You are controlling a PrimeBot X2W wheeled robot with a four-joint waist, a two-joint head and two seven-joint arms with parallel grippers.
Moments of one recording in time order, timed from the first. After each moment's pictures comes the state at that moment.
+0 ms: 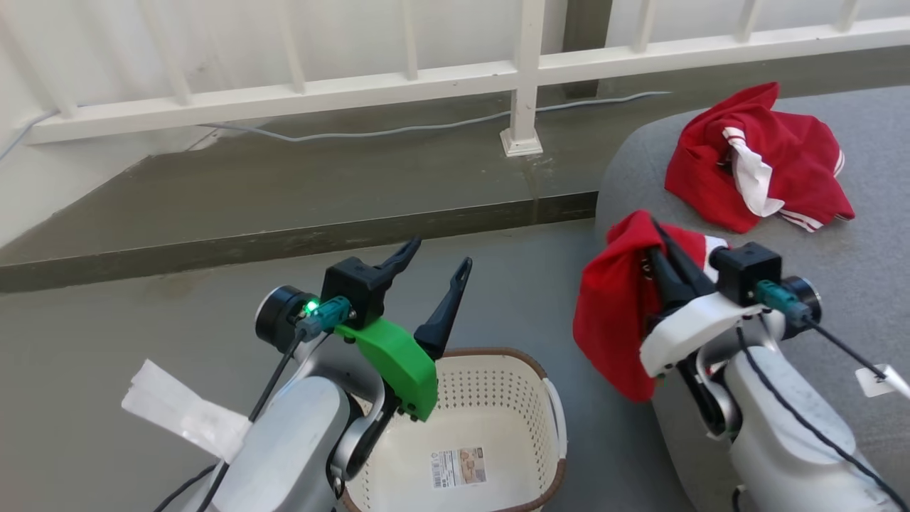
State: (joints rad) left arm -0.44 0.11 -0.72 0.23 -0.53 0.00 -0.05; right arm -0.32 -0.14 0.39 0.45 0.27 0.00 -0.26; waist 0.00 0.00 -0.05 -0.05
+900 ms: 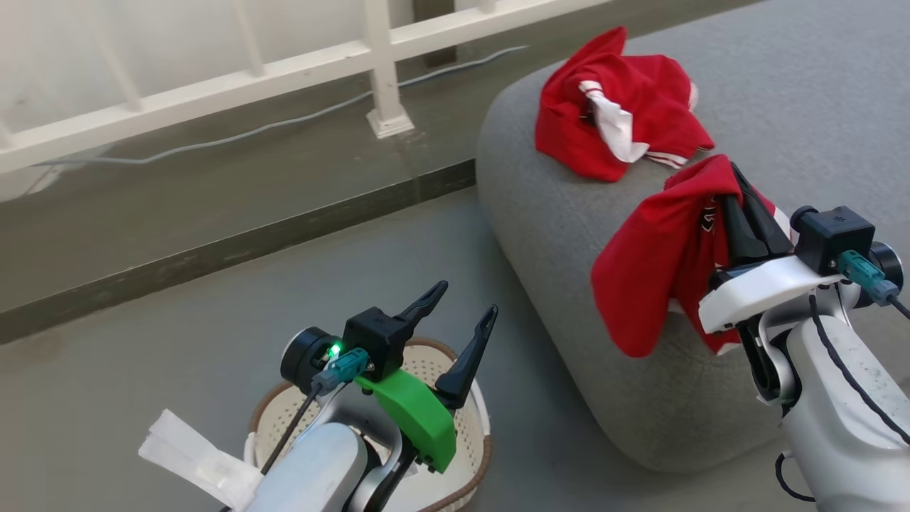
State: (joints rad) left arm -0.35 0.12 -0.78 0.17 -0.53 0.00 -0.10; right arm -0.32 -0.23 0.28 0.32 0.27 -0.04 -0.26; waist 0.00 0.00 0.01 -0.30
